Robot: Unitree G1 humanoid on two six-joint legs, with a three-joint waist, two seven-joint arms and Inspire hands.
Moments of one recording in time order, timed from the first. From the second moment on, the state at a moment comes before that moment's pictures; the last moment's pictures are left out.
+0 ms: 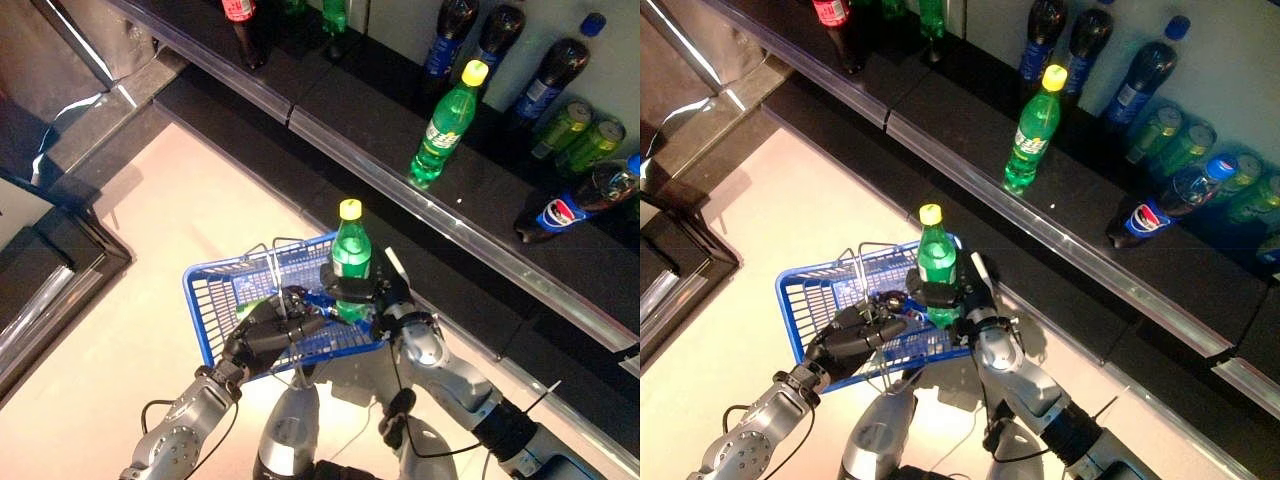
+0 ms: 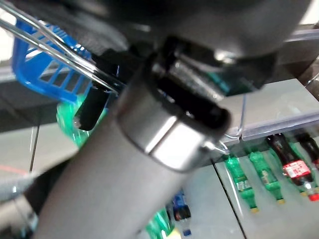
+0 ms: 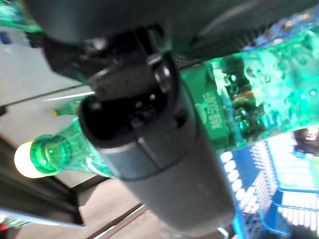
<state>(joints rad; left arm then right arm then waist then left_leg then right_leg) 0.12 0.53 -0.25 -0.09 -1.21 0.13 -0.22 -0.33 -0.38 0.66 0.01 0.47 0.10 -0.44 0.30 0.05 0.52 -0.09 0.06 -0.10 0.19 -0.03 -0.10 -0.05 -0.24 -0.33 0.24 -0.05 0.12</state>
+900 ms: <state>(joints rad) 0.09 0.55 -0.29 -0.09 -1.23 0.24 -0.38 -0.36 -0.20 0.70 0.48 0.45 0.05 -0.44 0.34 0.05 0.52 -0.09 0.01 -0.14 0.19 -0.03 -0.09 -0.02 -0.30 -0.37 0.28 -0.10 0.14</state>
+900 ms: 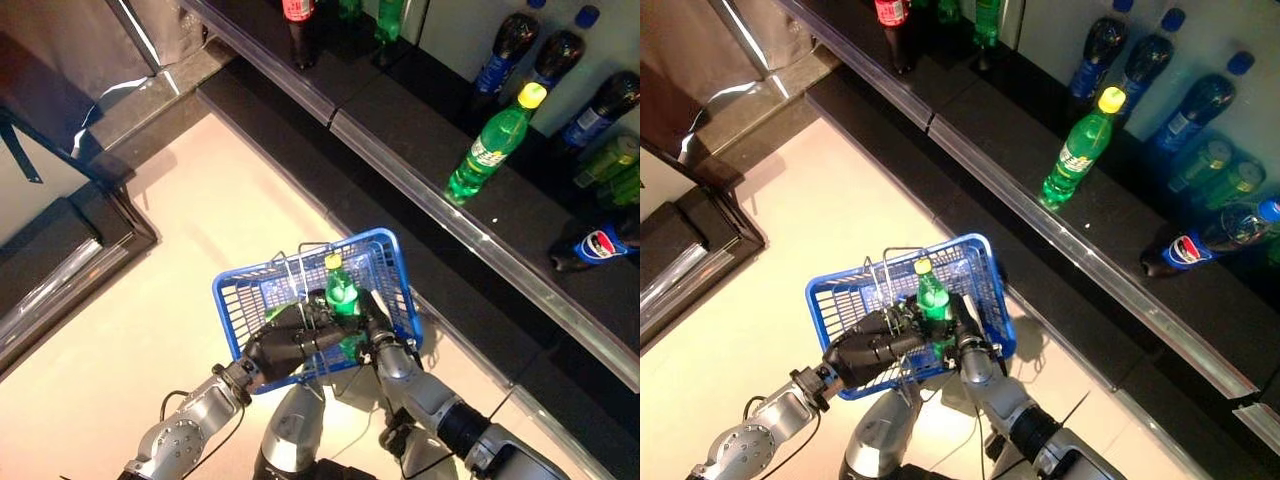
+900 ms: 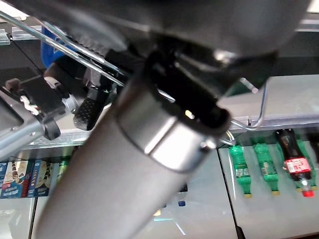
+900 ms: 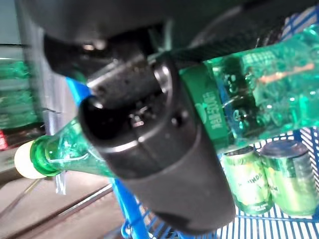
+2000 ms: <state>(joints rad) 0.03 0.57 -0.30 -0.09 -1.18 0.33 -0.47 -0.46 -0.07 0.43 0.92 1.38 -0.02 -0.20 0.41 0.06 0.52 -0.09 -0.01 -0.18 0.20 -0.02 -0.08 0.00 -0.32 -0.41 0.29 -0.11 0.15</state>
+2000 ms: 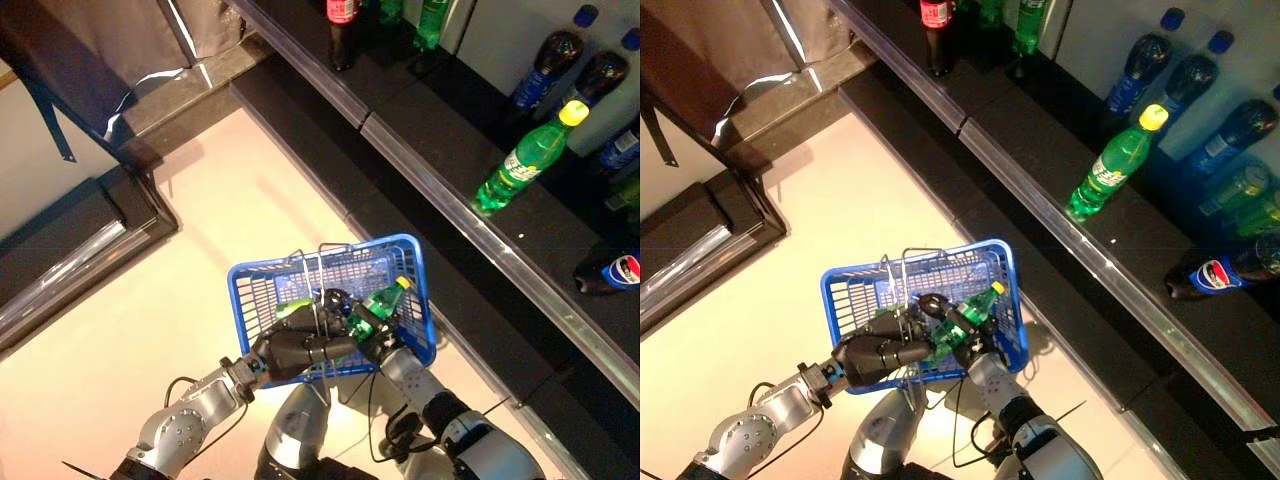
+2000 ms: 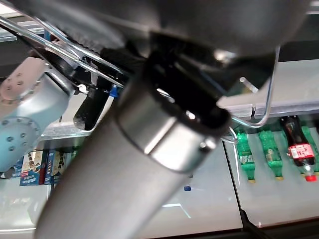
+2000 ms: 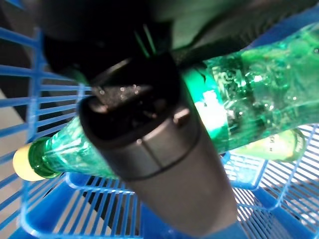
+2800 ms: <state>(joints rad) -0.06 0.66 -0.42 -0.13 -1.18 0.34 -0.51 -0.59 -0.09 0.35 1.11 1.33 0.08 -0.17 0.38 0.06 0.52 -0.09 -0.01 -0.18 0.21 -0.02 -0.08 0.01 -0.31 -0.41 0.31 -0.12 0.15</state>
